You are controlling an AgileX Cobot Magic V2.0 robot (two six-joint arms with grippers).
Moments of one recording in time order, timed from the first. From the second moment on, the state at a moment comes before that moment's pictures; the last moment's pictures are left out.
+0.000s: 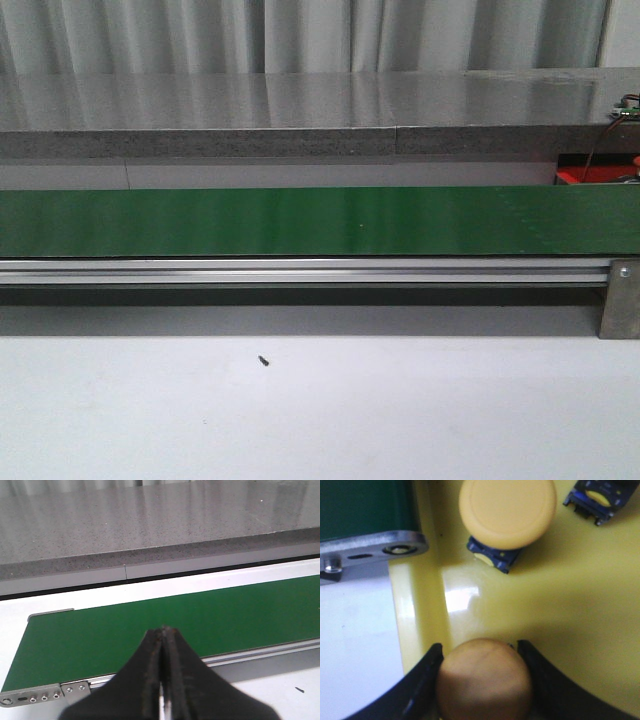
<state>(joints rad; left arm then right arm) -0.08 0.37 -0.41 -0.21 0.35 0.21 -0.36 1.33 -0.56 0.33 0.39 -0.37</state>
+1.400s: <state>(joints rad) -0.08 0.37 -0.41 -0.21 0.35 0.21 -0.06 0.90 -0.75 0.34 0.62 -0.37</state>
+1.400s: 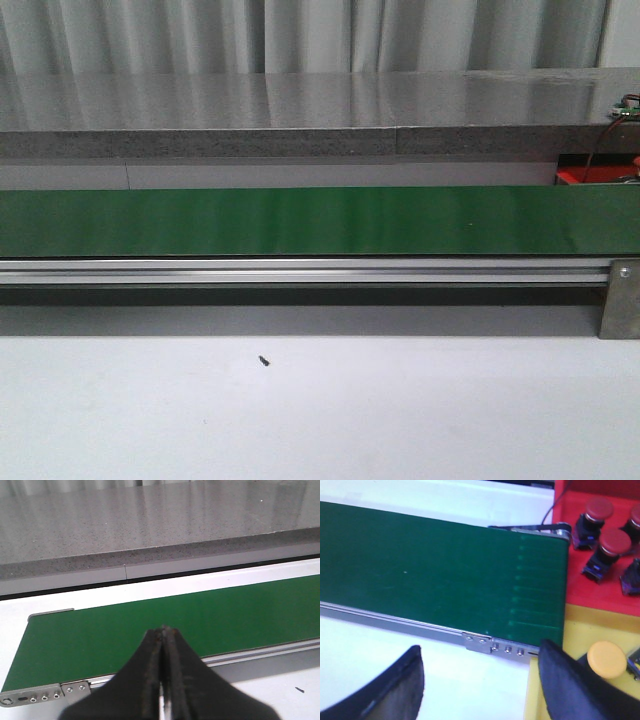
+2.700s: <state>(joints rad) -0.08 0.37 -0.41 -0.21 0.35 0.21 -0.04 0.44 -0.56 0.34 0.65 -0.37</state>
